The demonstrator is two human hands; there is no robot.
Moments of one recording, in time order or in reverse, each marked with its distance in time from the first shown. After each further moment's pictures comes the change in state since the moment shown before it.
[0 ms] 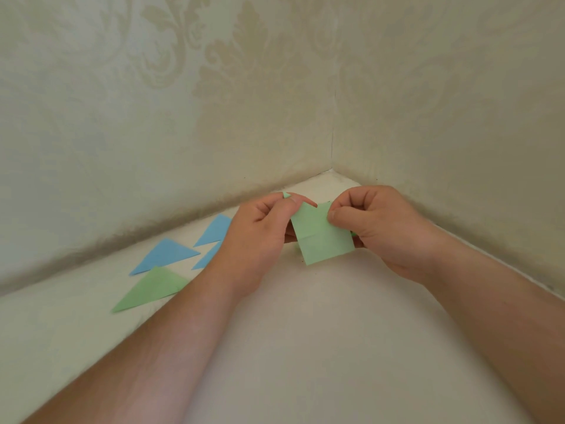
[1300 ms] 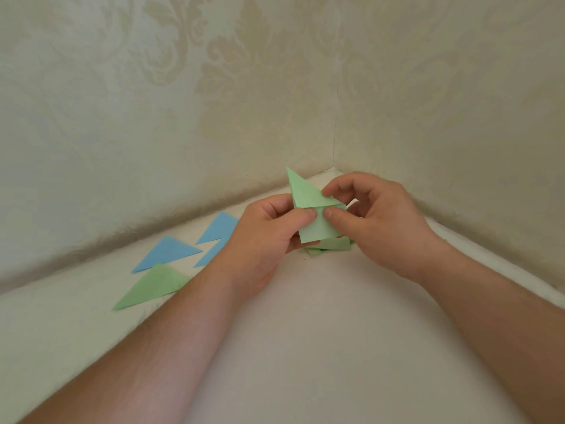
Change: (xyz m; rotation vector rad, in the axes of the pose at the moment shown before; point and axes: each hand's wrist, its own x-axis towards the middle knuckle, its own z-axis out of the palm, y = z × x) left_hand 0.002 -0.005 0.002 -0.197 -0.107 -0.086; right_hand -0.001 0.008 0.002 -0.207 0.119 -0.275
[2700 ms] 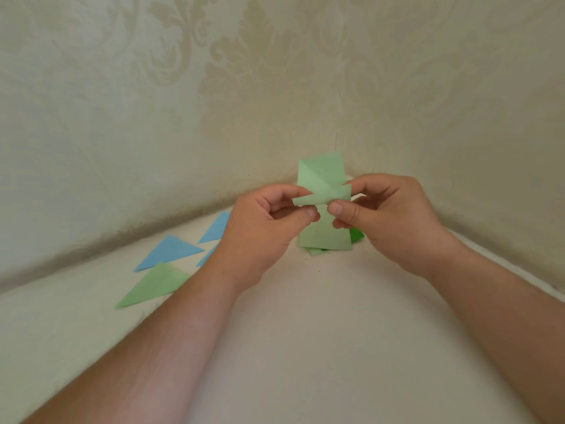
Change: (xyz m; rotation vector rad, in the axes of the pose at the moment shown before) left_hand 0.000 0.003 -0.006 0.211 0.119 0.241; right_hand -0.001 -0.011 -0.005 0.228 -0.007 -0.021
